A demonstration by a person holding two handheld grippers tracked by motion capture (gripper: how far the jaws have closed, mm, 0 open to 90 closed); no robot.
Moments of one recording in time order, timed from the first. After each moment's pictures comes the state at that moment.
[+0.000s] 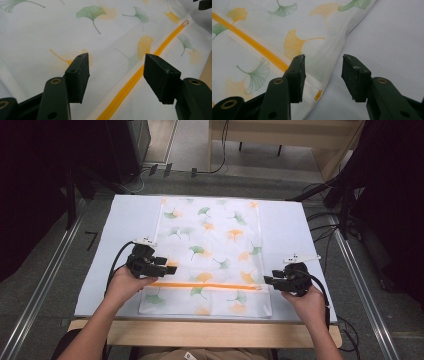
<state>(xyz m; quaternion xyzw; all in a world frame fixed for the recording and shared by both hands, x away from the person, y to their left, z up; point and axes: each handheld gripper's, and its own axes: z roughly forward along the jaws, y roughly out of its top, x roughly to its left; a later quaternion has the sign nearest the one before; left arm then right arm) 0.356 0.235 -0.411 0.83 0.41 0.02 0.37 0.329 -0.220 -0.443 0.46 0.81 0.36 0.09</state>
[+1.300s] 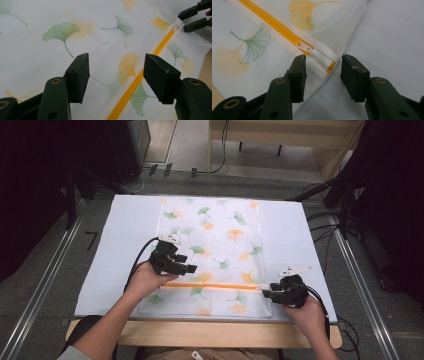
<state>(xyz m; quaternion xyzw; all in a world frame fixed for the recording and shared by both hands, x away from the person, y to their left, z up) 0.371 0.181 -0.413 0.85 0.38 0.01 0.37 0.310 -0.214 -0.467 0.44 0.84 0.32 0.08</state>
